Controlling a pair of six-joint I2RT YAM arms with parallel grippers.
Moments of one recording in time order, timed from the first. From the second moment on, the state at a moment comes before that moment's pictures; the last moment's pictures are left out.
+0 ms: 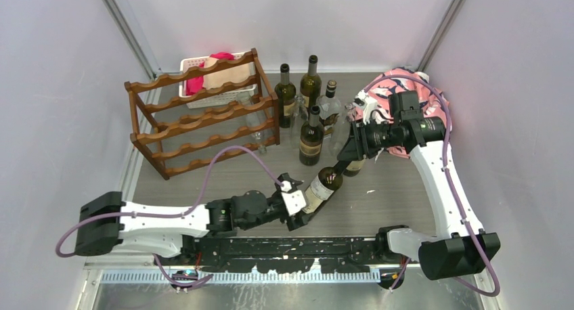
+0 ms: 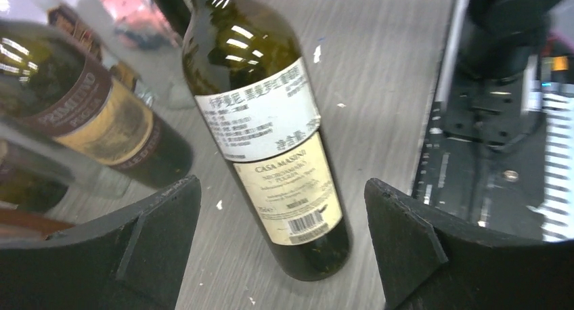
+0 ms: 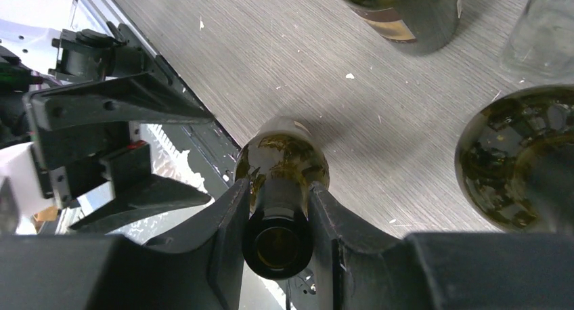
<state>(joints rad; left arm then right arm) -1.36 1.12 0.57 0.37 -0.18 0.19 0.12 1.18 1.30 -1.13 -0.77 -0.15</state>
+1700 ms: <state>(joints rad) -1.13 1.11 0.43 0.23 0.13 0.19 0.14 1.11 1.39 -1.35 -0.79 -0.57</state>
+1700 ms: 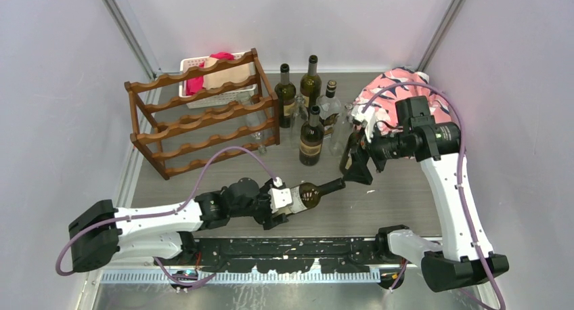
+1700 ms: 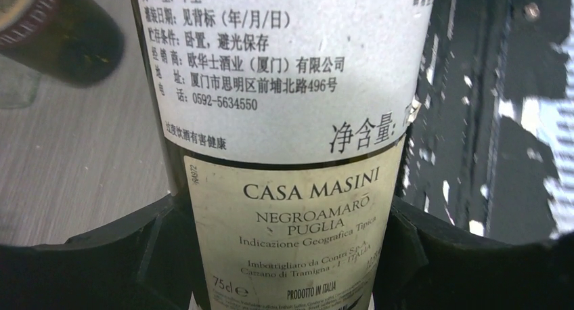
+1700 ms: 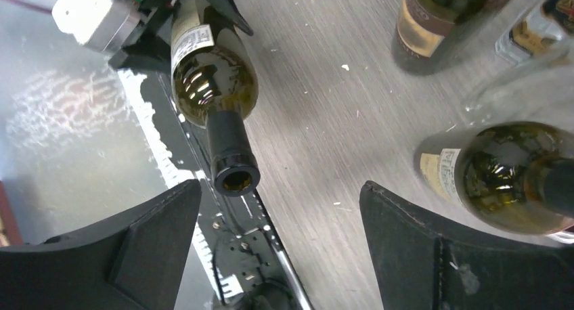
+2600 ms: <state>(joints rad) -1.13 1.11 0.59 -0.23 0.29 0.23 0.18 1.09 1.19 -1.59 -0.89 -1.39</state>
